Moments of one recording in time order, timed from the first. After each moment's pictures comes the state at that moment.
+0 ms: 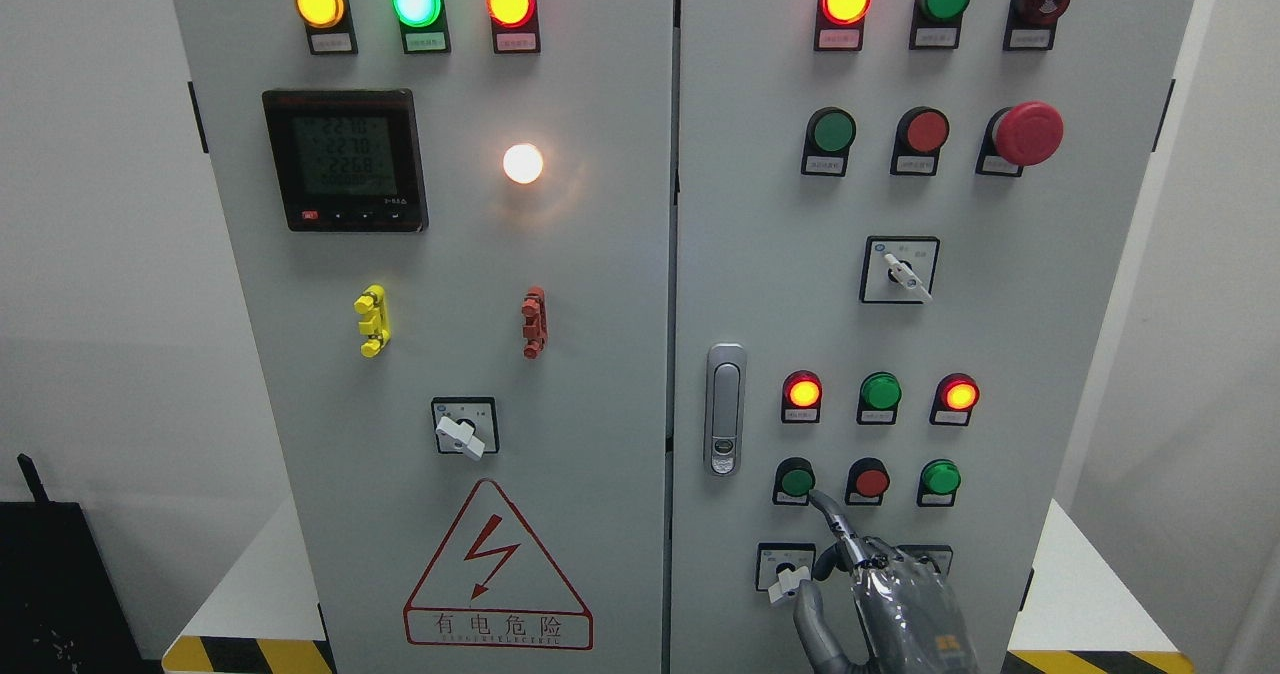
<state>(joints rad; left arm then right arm) 0.05 -0.10 -0.16 -0.07 0.12 -0.03 -0.02 -0.14 0.13 -0.03 -1.78 1.08 -0.27 0.01</state>
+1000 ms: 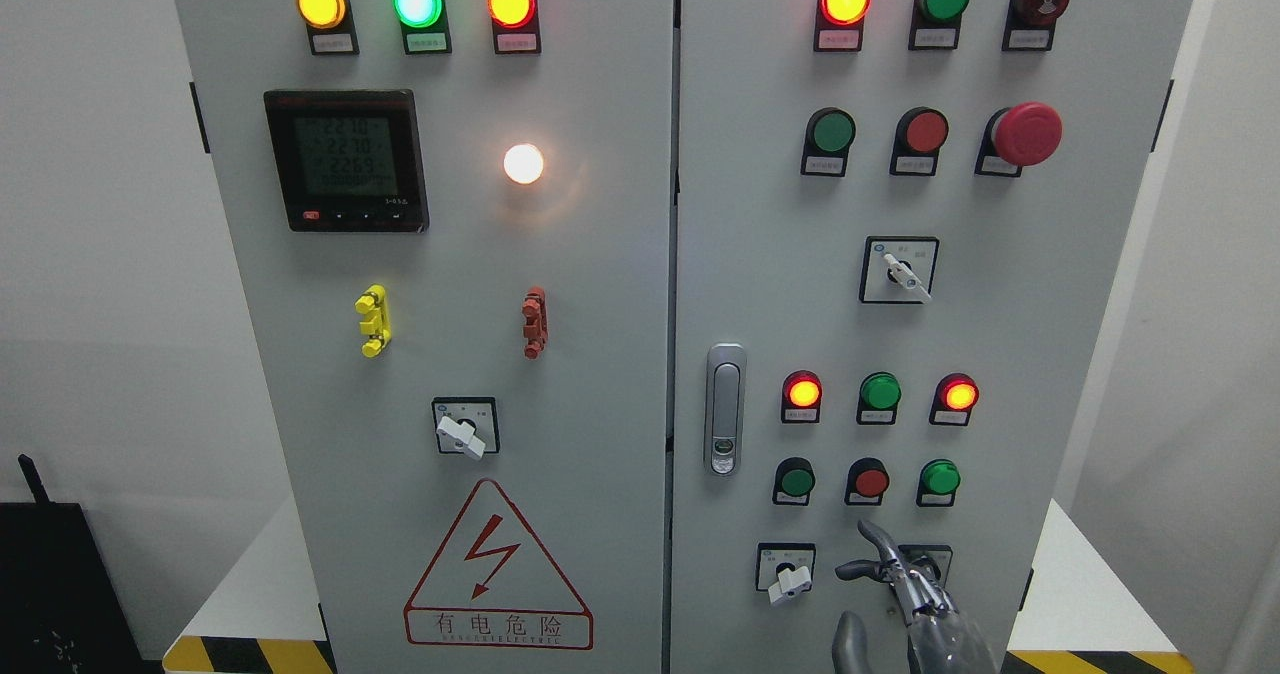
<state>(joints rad) 0.05 -0.10 -0.16 -0.07 0.12 -0.03 -0.02 0.02 0.13 -0.01 -1.93 0.68 -0.18 0.03</state>
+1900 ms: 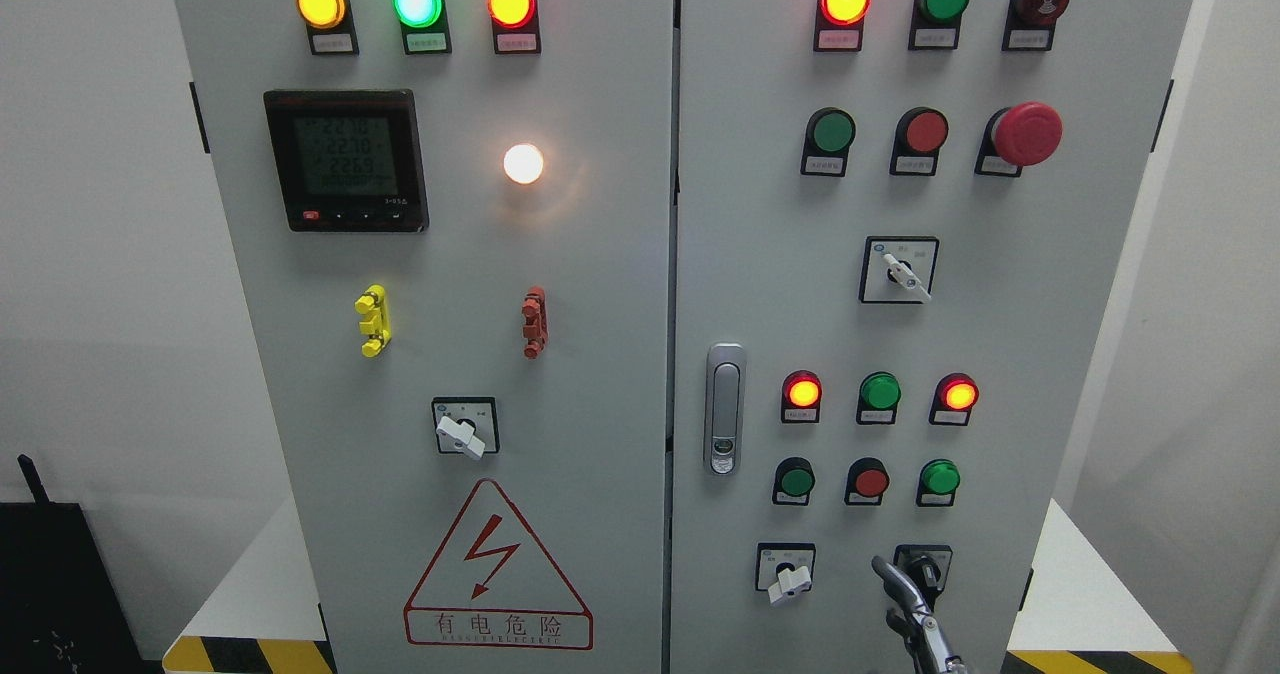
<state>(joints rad) 0.05 -0.10 -0.16 -0.07 0.12 -0.03 -0.02 0.13 0.13 0.03 -2.02 0.16 -0.14 0.15</state>
